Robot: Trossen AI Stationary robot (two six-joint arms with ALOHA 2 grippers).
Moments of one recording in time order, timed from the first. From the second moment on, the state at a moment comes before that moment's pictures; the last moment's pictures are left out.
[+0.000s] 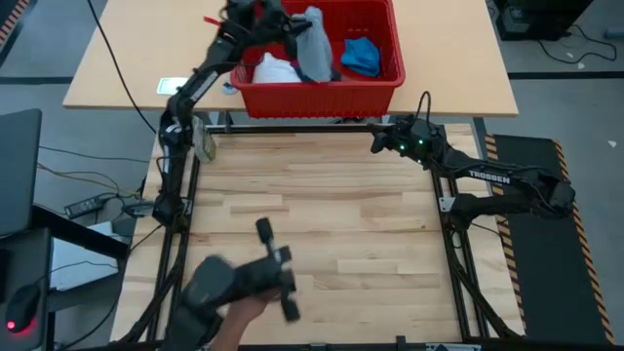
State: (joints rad) left arm 0.94 2.10 2.33 -0.21 0.57 0.07; right arm -0.62 1.08 0.56 0.35 0.12 0.55
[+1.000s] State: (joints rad) left arm 0.53 1.93 2.08 -1.18 0.26 -0.01; right arm -0.63 1.08 0.56 0.24 0.15 0.56
